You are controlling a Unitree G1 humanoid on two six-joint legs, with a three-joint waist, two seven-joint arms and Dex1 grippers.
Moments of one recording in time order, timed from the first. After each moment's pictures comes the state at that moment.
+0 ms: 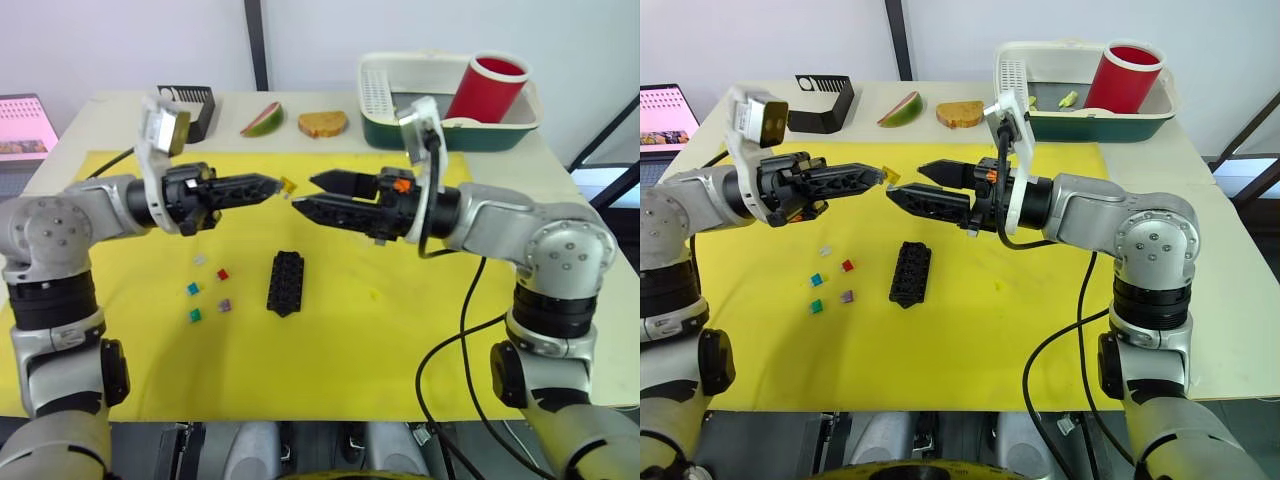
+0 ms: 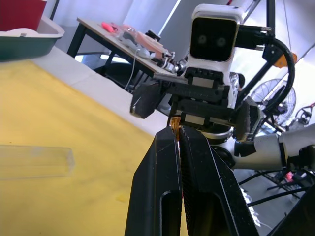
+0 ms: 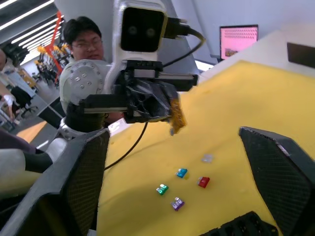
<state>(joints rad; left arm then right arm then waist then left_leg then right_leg) -0.78 0.64 0.29 -0.06 -1.00 1.28 -1.07 -0.80 -0.41 -0.13 -0.30 1.28 1.23 0.31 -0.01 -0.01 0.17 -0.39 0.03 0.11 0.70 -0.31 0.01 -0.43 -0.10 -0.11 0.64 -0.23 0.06</state>
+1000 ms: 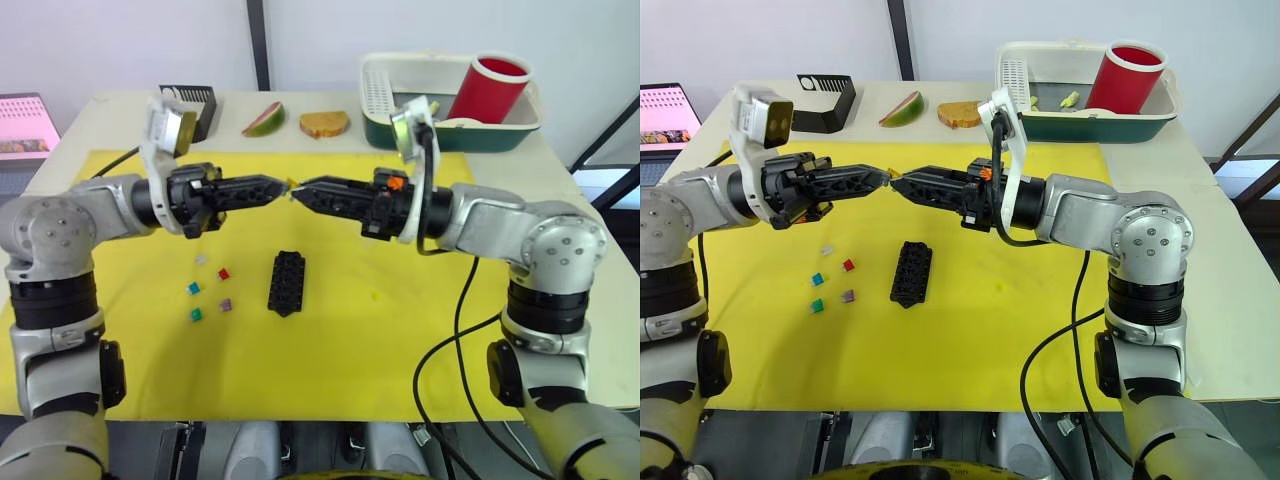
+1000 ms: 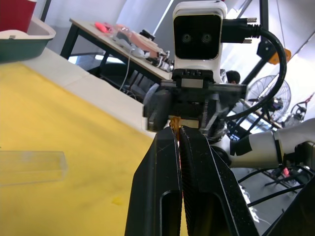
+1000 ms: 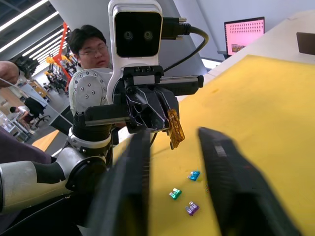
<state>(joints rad) -0.77 0.66 0.25 -0.06 -1.03 1.24 -1.05 -0.81 -0.40 -0.11 -0.28 1.40 1.22 0.22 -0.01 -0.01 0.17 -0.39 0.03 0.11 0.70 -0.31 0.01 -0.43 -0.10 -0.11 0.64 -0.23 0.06</state>
